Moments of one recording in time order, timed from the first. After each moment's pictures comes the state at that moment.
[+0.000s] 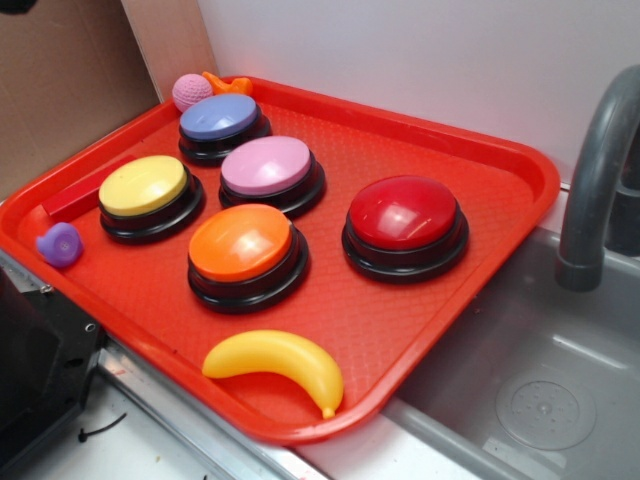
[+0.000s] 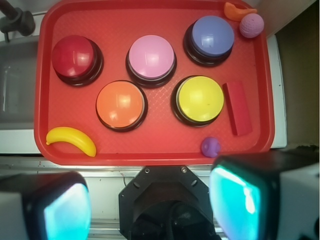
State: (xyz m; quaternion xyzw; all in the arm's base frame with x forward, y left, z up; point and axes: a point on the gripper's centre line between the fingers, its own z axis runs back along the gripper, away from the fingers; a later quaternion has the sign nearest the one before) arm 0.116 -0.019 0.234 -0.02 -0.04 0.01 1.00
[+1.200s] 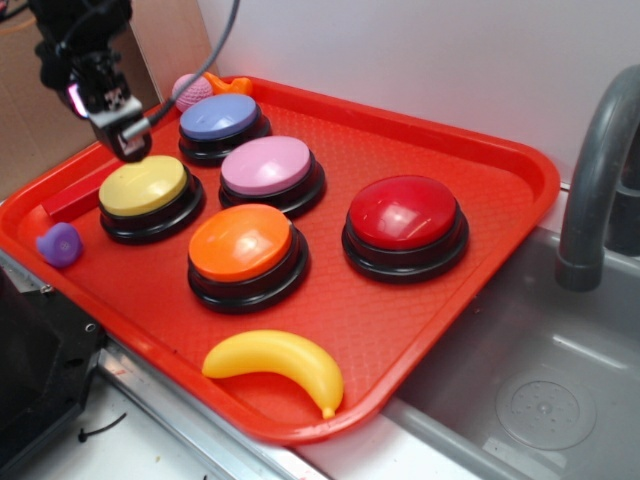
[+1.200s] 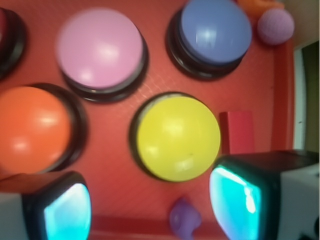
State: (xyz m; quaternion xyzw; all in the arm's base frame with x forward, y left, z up) arm 0.170 0.044 0.101 0.03 -0.02 -0.05 1.00
